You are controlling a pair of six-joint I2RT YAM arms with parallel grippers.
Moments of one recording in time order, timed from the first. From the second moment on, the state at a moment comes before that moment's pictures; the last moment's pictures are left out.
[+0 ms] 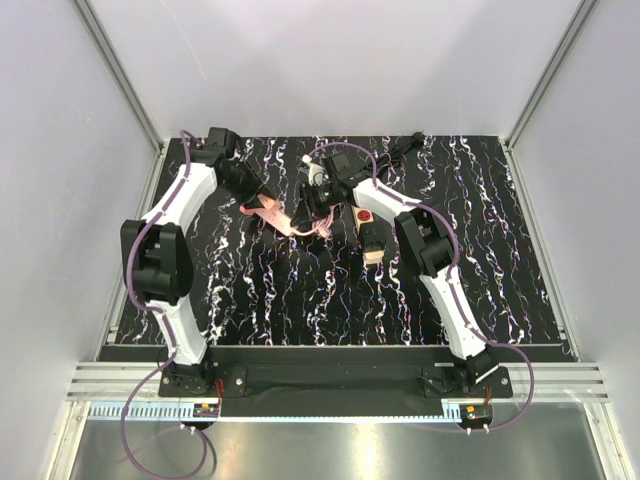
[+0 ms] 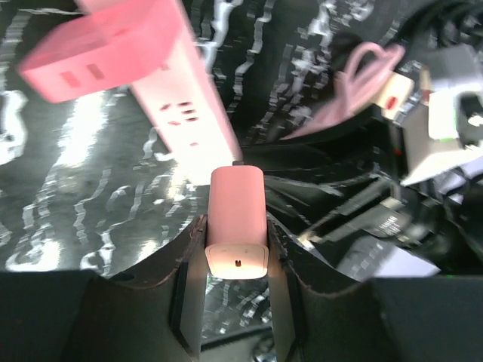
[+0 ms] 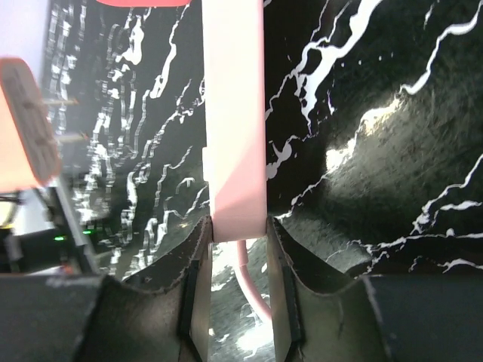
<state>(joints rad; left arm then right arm) -0.14 1.86 1.61 -0.81 0.31 -0.81 0.55 2.49 2.03 -0.39 -0.75 0.29</state>
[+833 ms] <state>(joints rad) -0.10 2.02 1.69 -0.81 0.35 -0.80 0.53 2.54 2.06 -0.39 -0.83 0.44</state>
